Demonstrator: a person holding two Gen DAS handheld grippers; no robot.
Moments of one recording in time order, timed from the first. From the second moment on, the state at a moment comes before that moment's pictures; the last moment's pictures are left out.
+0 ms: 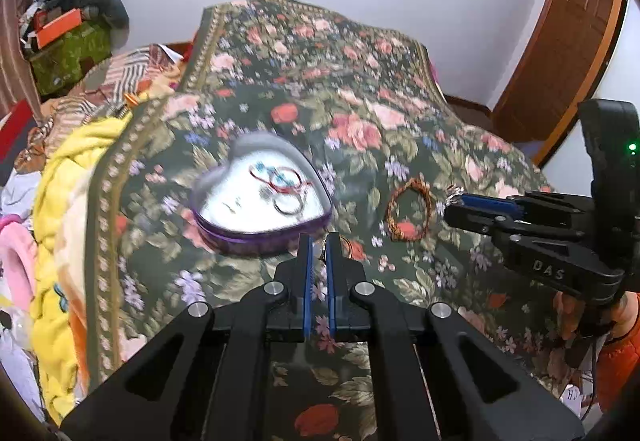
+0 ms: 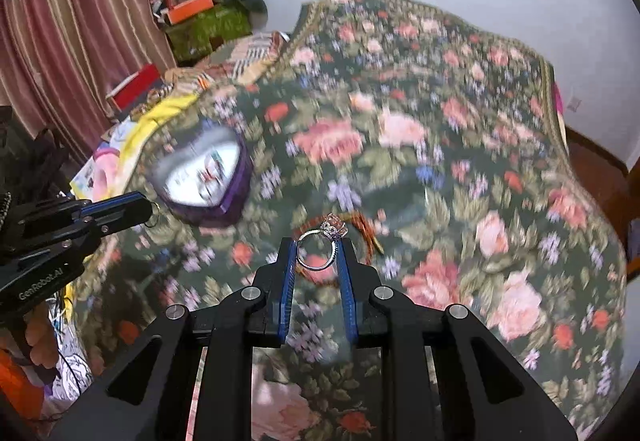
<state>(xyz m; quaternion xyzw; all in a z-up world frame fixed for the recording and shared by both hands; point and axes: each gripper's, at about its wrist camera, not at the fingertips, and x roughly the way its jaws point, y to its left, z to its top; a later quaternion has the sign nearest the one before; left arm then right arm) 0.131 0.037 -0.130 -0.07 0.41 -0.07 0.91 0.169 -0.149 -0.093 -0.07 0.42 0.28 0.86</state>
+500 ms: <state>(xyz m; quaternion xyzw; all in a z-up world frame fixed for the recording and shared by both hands) 0.121 0.082 -0.090 -0.08 0.36 -0.02 0.93 0.158 -0.080 -0.085 -0.05 0.40 0.35 0.85</state>
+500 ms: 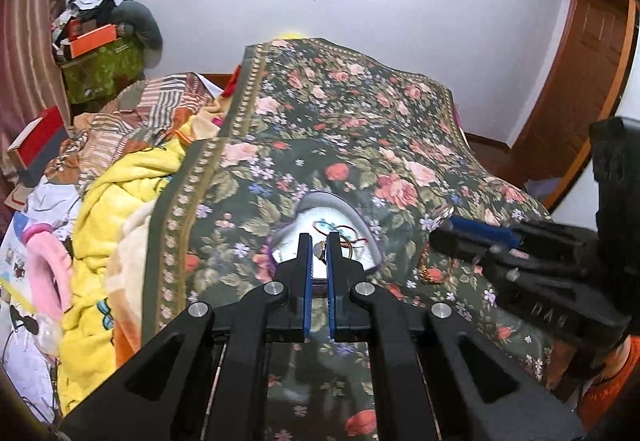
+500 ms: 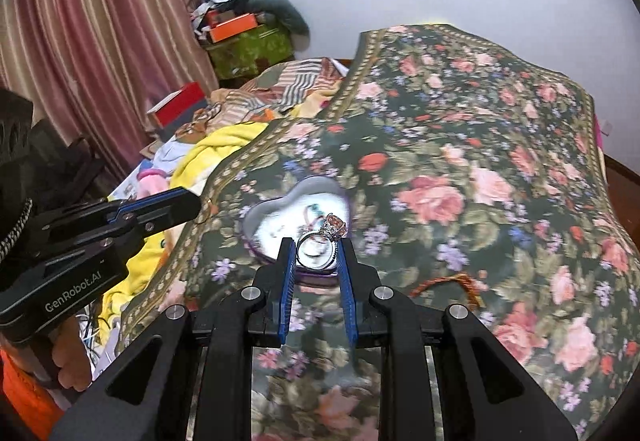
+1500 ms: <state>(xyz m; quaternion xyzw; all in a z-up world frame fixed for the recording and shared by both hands) 0.169 0.100 -0.136 -0.10 0.39 -0.03 0.91 0.186 -0.048 -0.118 -0.10 0.42 0.35 0.83</state>
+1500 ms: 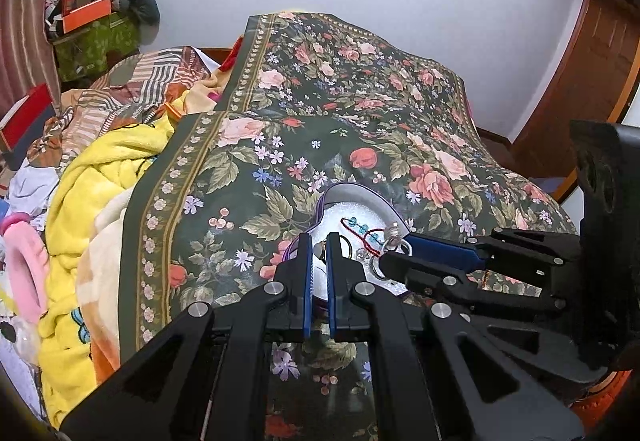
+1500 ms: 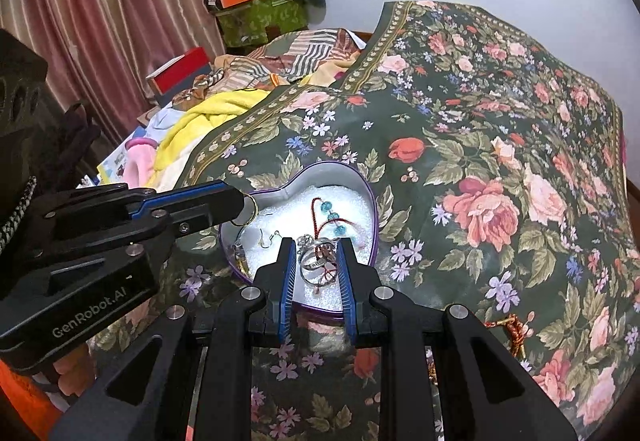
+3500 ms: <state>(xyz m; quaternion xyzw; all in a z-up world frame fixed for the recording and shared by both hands) 0.169 0.076 -0.144 -0.08 0.42 -0.03 0.91 0.199 -0.138 -0.155 -0.11 0.47 0.25 0.84</state>
